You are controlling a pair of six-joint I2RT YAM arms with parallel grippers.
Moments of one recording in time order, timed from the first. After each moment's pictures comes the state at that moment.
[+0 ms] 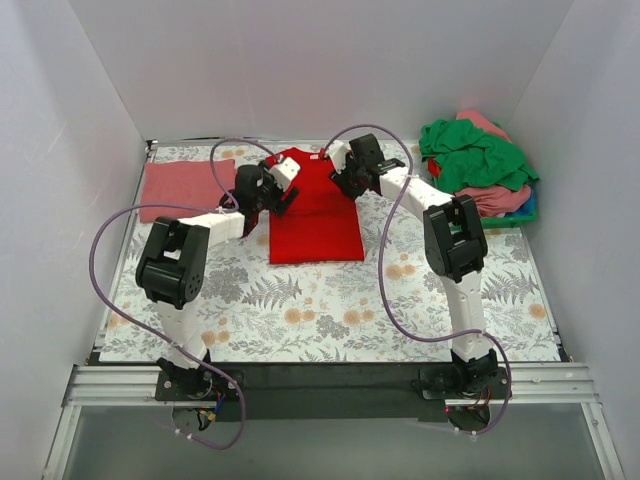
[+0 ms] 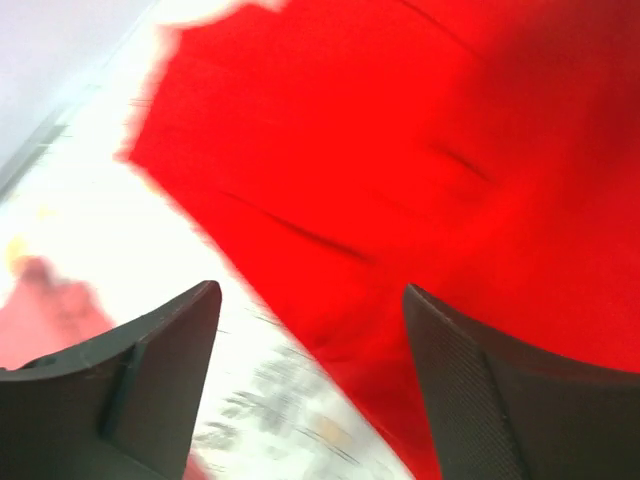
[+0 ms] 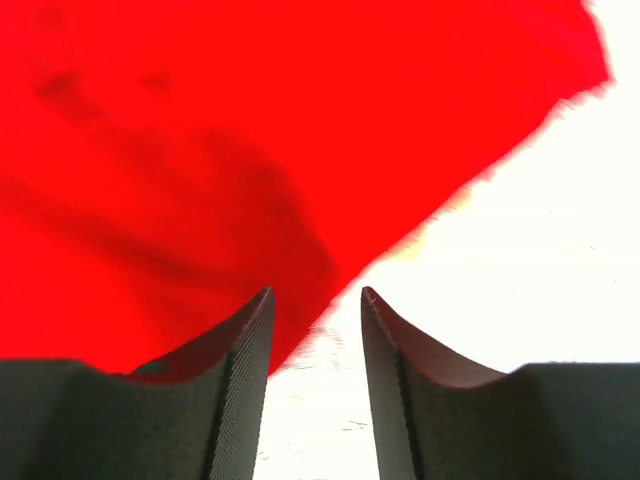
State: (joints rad) left arm -0.31 1.90 1.08 0.37 0.21 0.51; right arm 0.47 2.22 1.81 -0.40 -0.22 -0.51
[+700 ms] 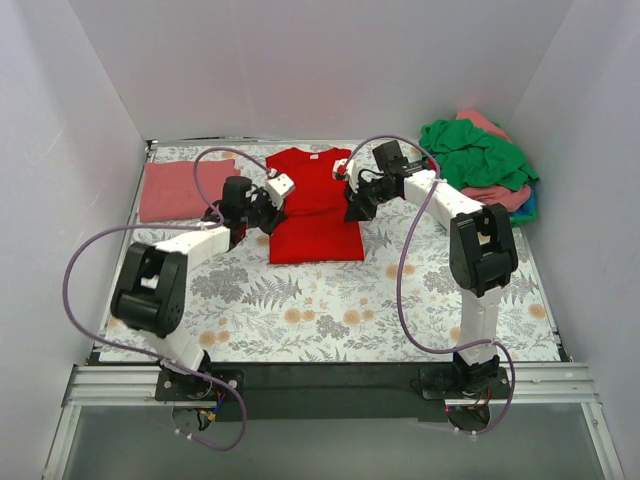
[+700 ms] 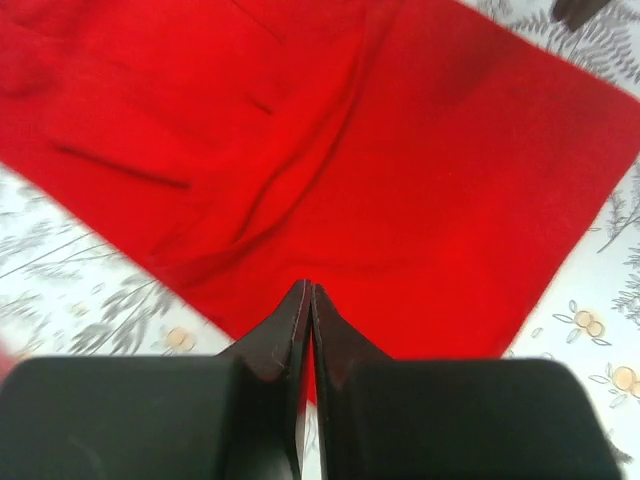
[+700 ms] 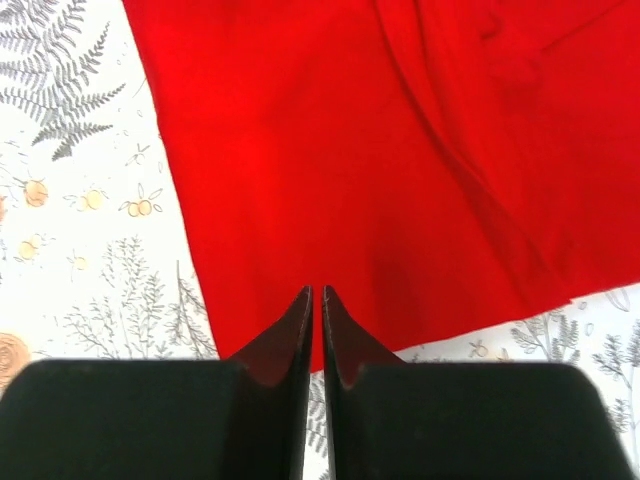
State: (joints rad) left arm -0.30 1.61 0.92 0.16 0.45 0.36; right arm 0.40 2.01 1.60 -0.63 -0.77 -0.71
